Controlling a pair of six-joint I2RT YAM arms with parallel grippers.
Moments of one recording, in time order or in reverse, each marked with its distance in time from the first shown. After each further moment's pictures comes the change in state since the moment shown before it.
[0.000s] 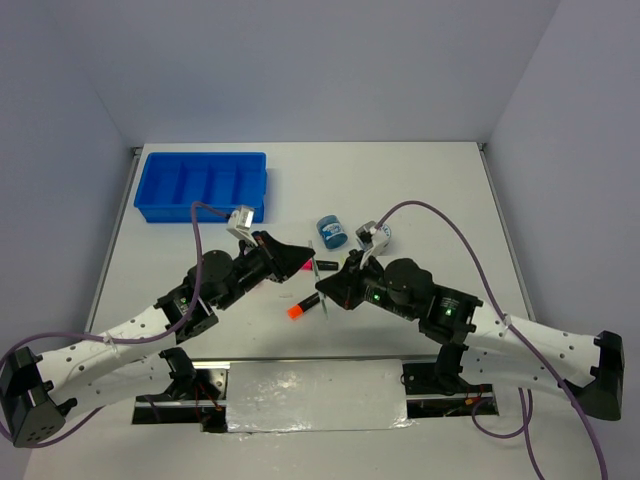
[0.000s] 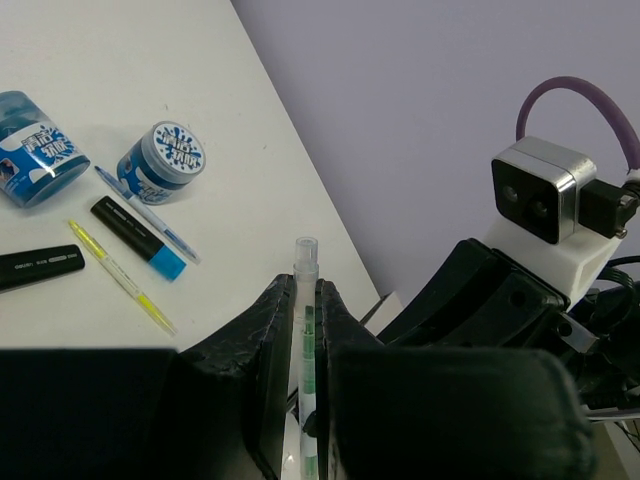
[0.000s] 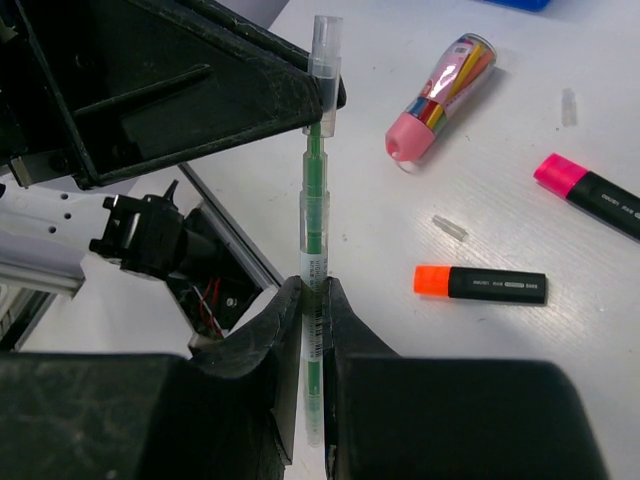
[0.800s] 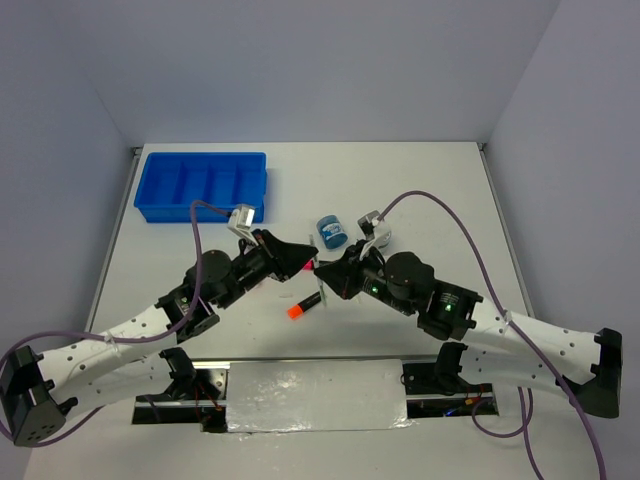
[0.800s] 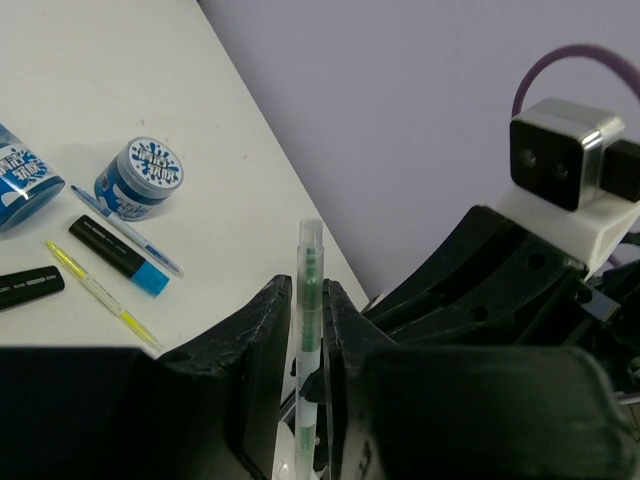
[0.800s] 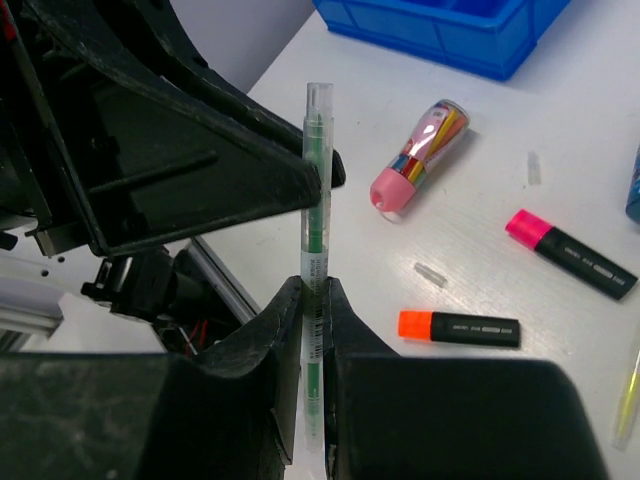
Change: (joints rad) left arm 0.000 0.008 0.001 0.063 0.019 0.012; right arm -0.002 0.036 0.072 0.011 0.080 -0.048
